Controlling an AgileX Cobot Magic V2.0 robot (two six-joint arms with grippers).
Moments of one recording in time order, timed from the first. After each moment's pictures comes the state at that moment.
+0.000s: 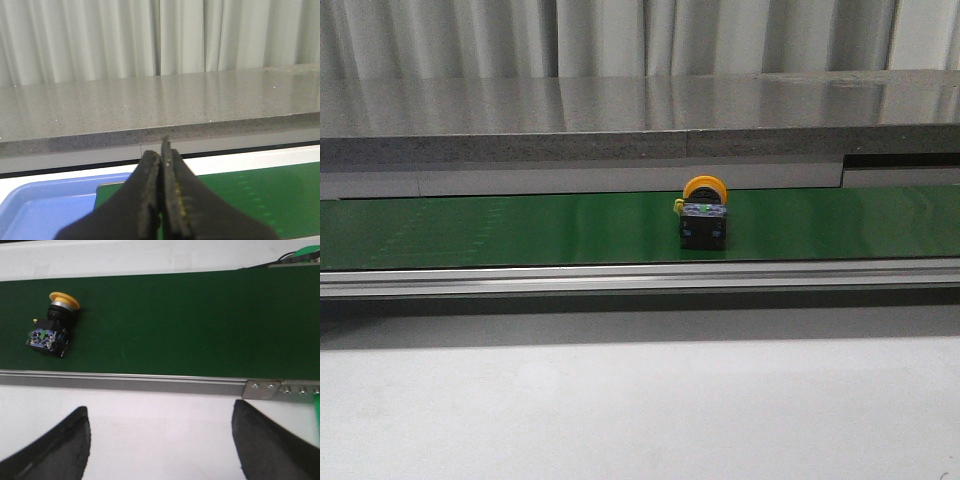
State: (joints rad) left arm -0.12 0.29 -0.19 -0.15 -0.07 0.18; right arm 0.07 0.92 -0.73 0.19 0.60 -0.03
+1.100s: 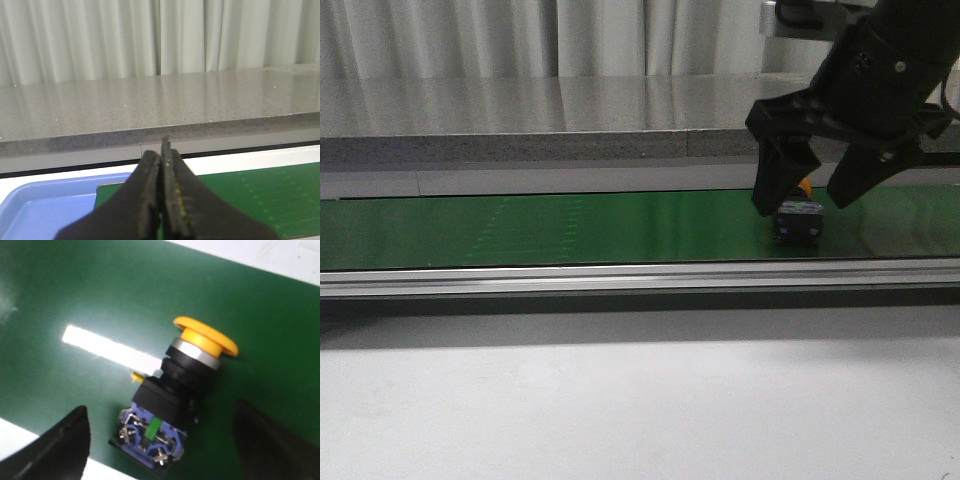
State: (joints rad) left arm -0.12 0.29 -0.19 -0.15 -0.07 0.18; right arm 0.27 1.68 -1.15 0.19 0.56 -0.16
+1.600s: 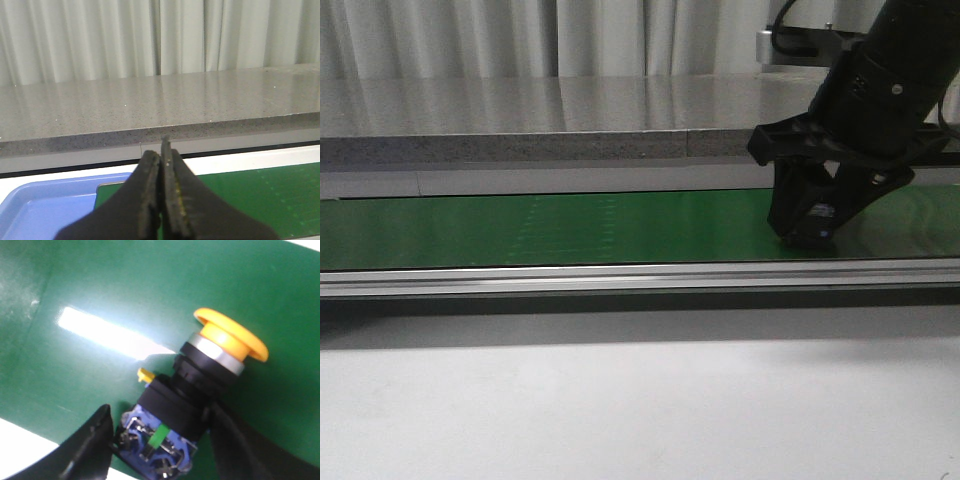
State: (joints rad) left arm -0.12 0.29 -0.19 -0.15 -0.07 0.18; right arm 0.27 1.71 -1.15 0.17 0.59 -0.17
